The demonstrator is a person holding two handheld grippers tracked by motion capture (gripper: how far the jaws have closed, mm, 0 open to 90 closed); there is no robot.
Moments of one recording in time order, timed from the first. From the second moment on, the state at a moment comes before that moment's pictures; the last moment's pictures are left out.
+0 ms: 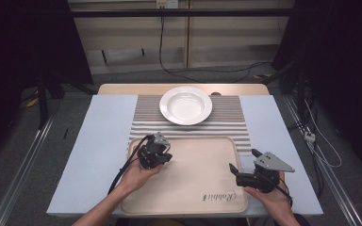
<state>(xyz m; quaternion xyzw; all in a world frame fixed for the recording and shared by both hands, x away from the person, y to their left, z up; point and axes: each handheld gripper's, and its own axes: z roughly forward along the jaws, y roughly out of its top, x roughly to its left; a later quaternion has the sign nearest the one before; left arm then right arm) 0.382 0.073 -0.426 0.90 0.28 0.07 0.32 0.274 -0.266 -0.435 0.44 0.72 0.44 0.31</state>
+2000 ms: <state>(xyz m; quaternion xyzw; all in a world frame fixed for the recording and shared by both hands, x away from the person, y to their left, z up) 0.397 0.118 -0.429 0.91 0.33 0.09 0.25 0.272 -0.264 -0.437 0.44 0.72 0.44 0.31</state>
